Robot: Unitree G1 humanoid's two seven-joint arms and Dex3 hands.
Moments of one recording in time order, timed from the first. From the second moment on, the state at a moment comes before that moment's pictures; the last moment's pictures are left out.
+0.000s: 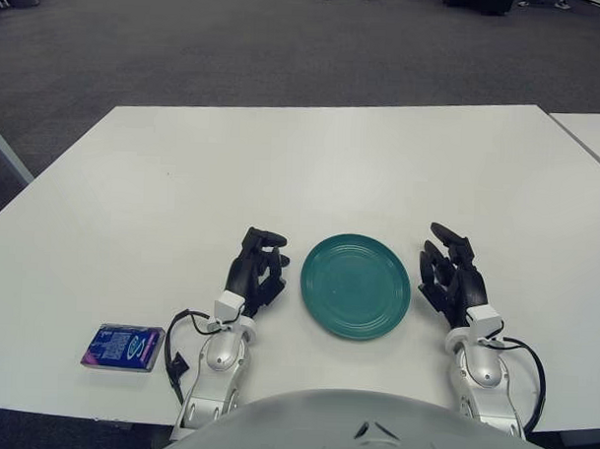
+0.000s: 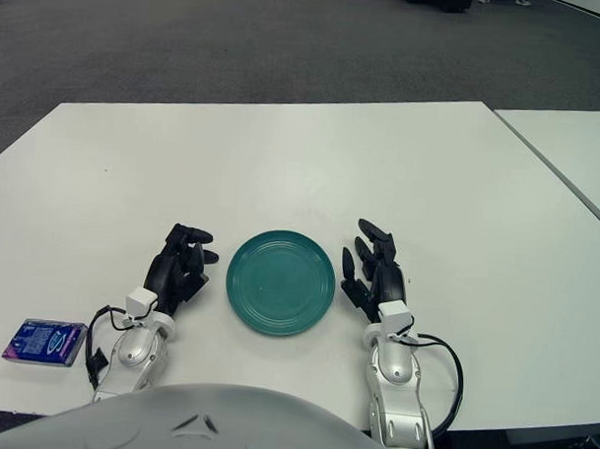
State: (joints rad) left arm 0.40 -0.07 -0.19 -0.11 0.05 -0.15 0.07; right arm 0.43 -0.02 0.02 -0.19 -0.07 -0.08 -0.09
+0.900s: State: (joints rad) left arm 0.30 0.23 -0.04 -0.50 0.03 -0.20 -0.19; right arm 0.43 -0.02 0.03 -0.19 -0.08 -0.08 -0.10
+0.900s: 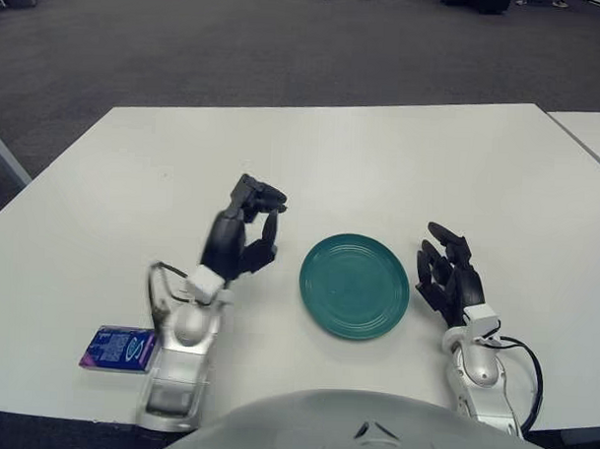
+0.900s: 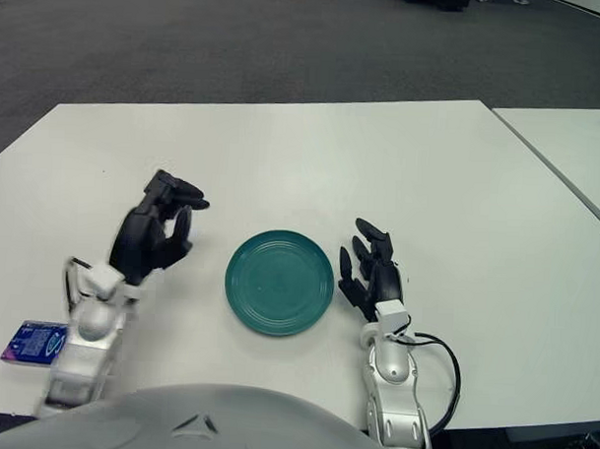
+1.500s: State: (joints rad) left arm 0.46 0.62 0.49 -0.36 0.06 -0.63 -0.42; right arm 0.46 0.00 0.05 -0.22 -0.09 -0.06 -0.10
